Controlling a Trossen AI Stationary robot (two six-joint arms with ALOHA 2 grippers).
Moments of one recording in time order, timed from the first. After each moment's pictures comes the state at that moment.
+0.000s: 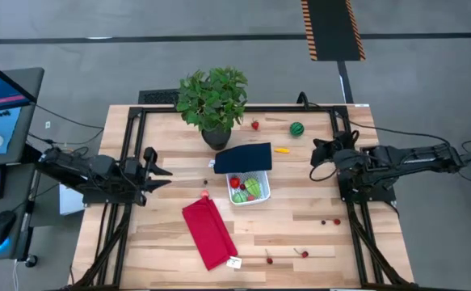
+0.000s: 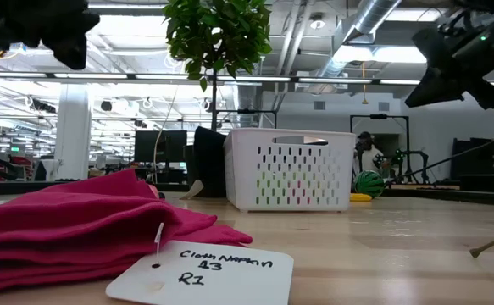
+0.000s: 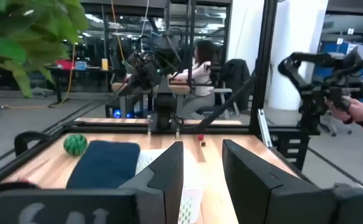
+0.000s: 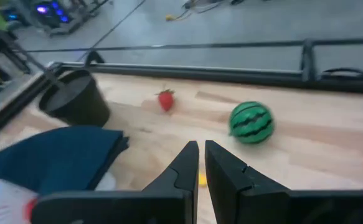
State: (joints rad) left arm -0.28 0.06 0.14 0.05 -0.21 -0.03; right arm 0.09 0.51 0.46 -0.69 0.83 0.91
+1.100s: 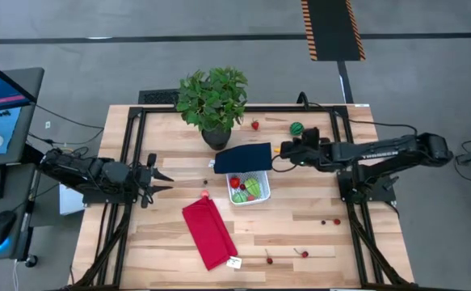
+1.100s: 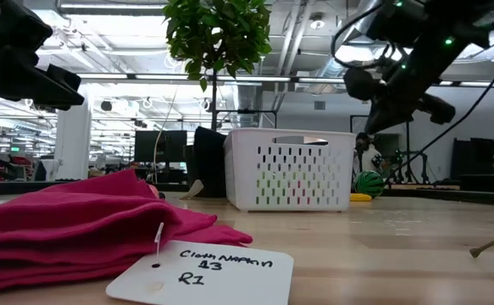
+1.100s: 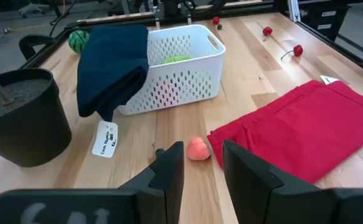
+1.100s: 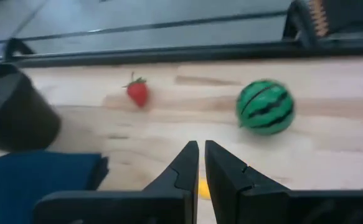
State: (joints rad) left arm -0.27 0.03 0.15 -0.45 -0.22 -0.01; right arm -0.07 1.17 0.64 -0.49 0.80 1.11
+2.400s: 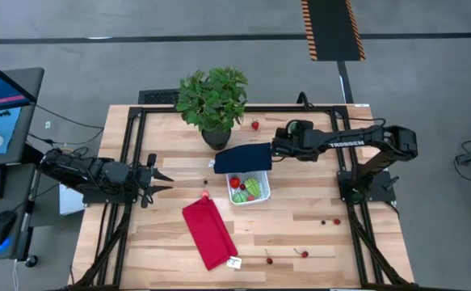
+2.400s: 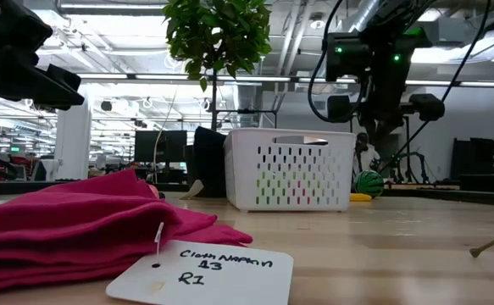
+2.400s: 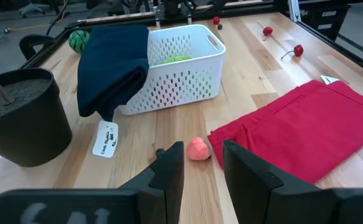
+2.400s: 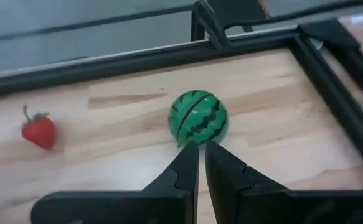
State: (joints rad) left arm -0.27 0.03 0.15 -0.46 -0.23 -0.01; right arm -0.20 1.53 0.95 -0.91 0.83 1.52
